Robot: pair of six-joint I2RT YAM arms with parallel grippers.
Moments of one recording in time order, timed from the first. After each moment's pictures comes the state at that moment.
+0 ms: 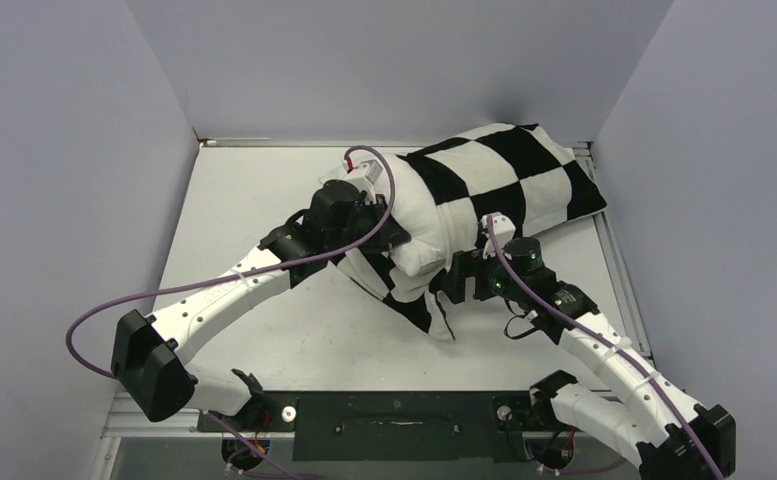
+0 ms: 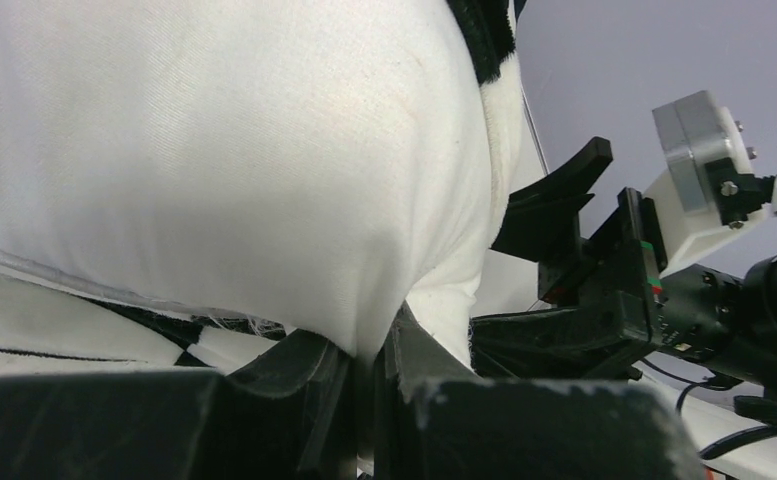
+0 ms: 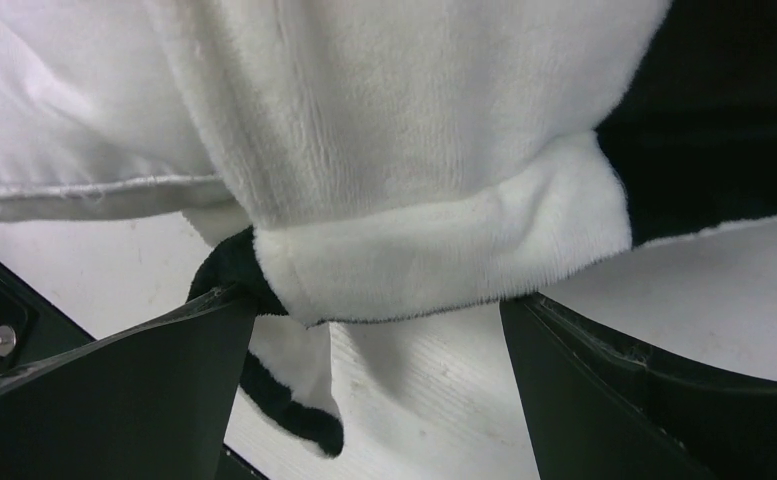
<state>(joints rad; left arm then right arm) -0.76 1.37 1.19 -0.27 0.12 -0.72 0.50 0.87 0.68 -0.41 -0.17 0.27</state>
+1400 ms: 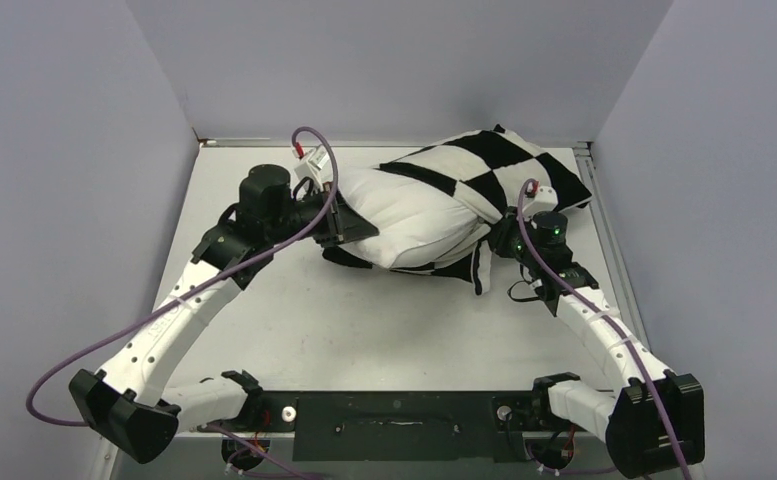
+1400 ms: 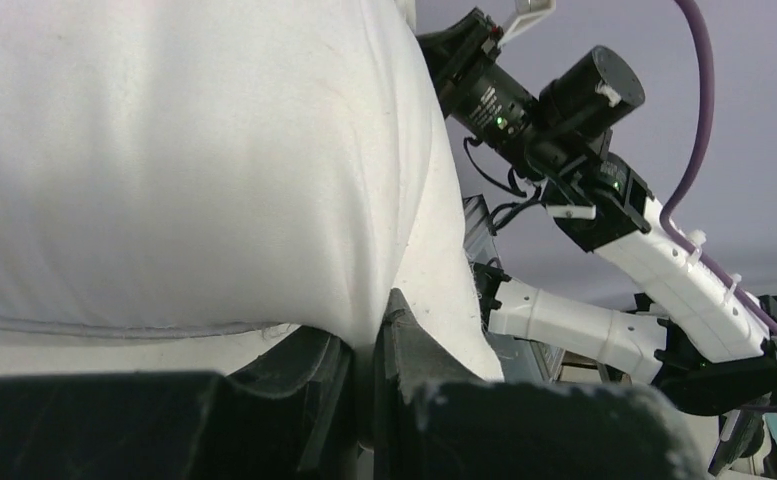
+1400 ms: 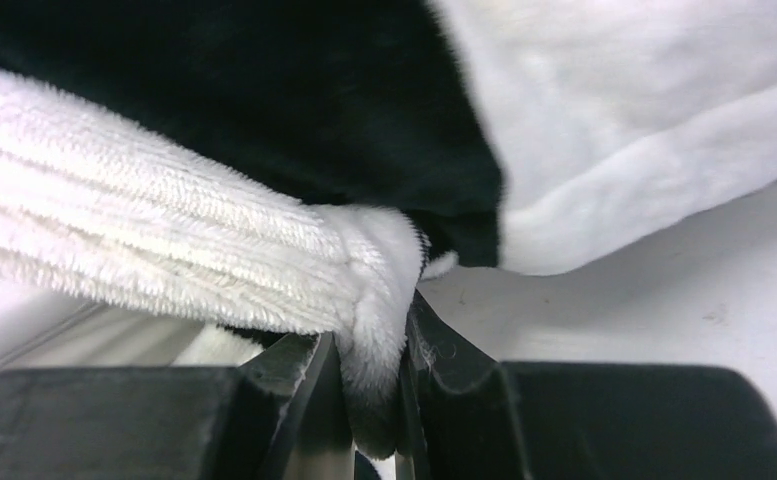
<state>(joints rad) -0.53 1.19 1.25 -0.43 0.50 -0.77 0.21 1.07 0.65 -0.01 -0.09 0.33</state>
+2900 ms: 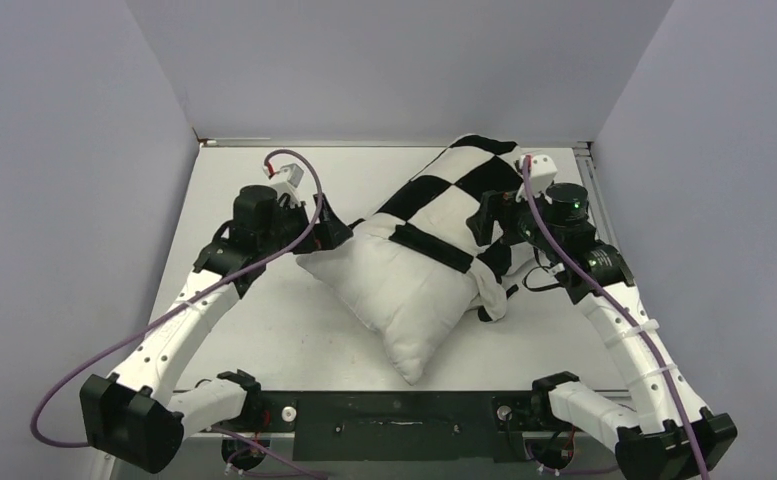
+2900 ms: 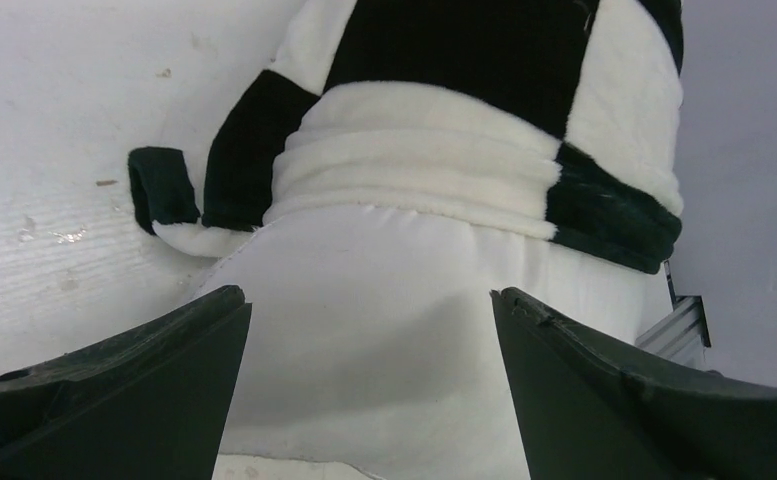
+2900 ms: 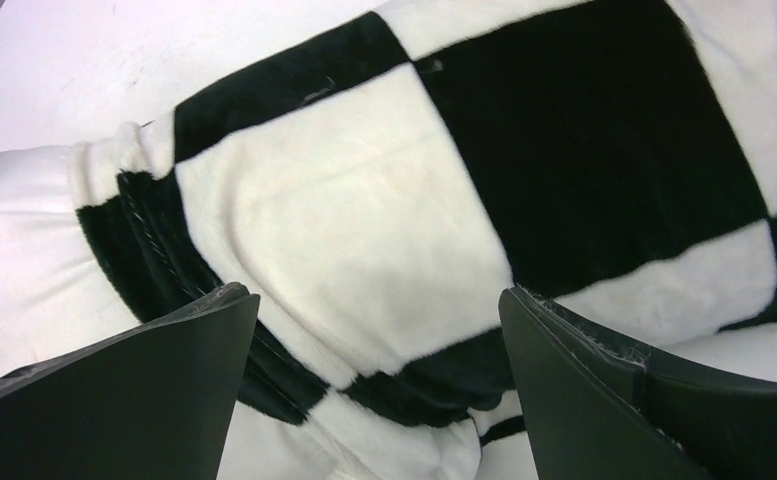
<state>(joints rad) -0.37 1.09 1.01 -0.40 0.23 -0.54 0.27 0.98 1.05 -0.50 -0.17 0.13</state>
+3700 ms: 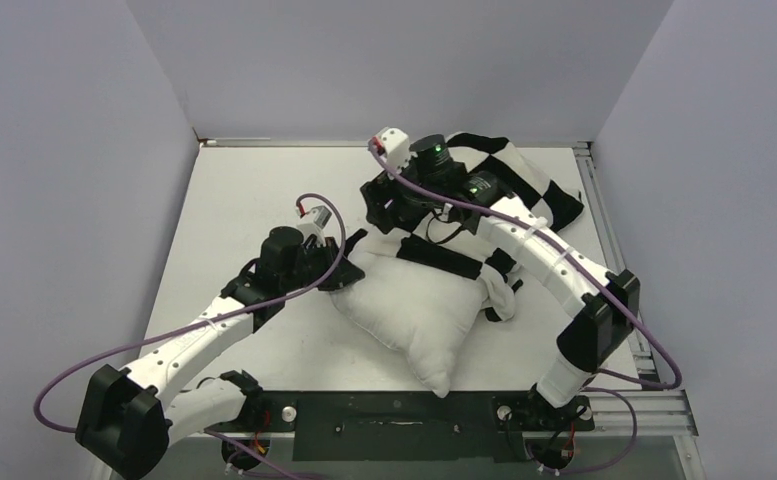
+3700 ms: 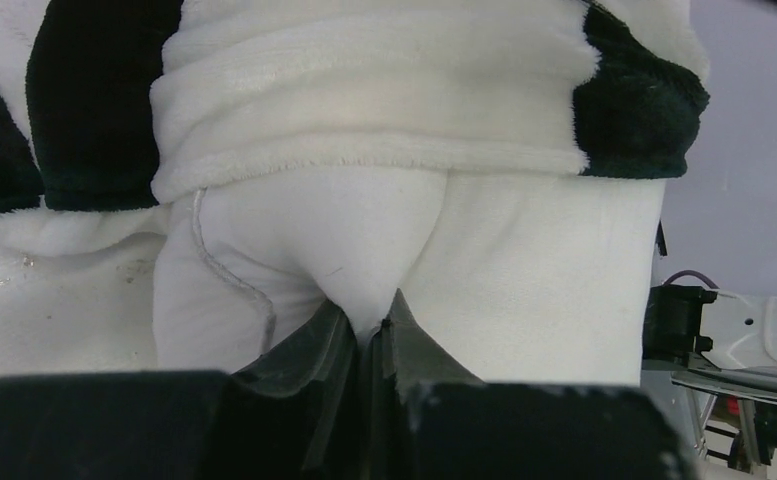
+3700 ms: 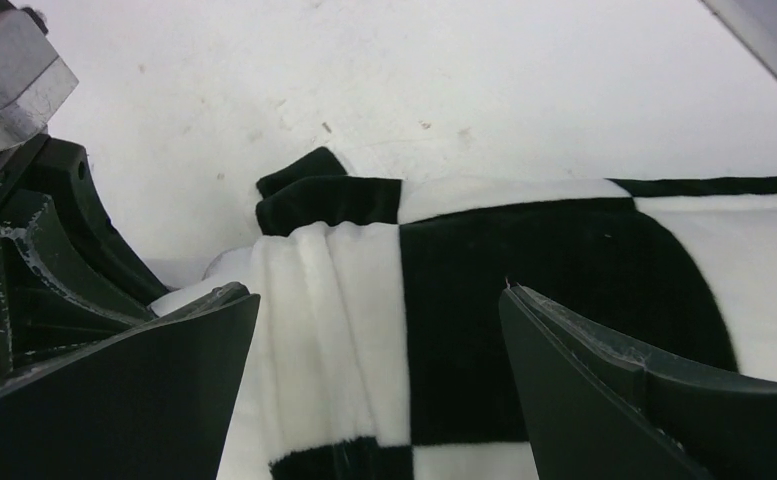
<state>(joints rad) -0.53 1.07 0.67 -0.09 0.32 -0.66 0.68 1.63 1.66 -0.59 -0.17 -0.07</state>
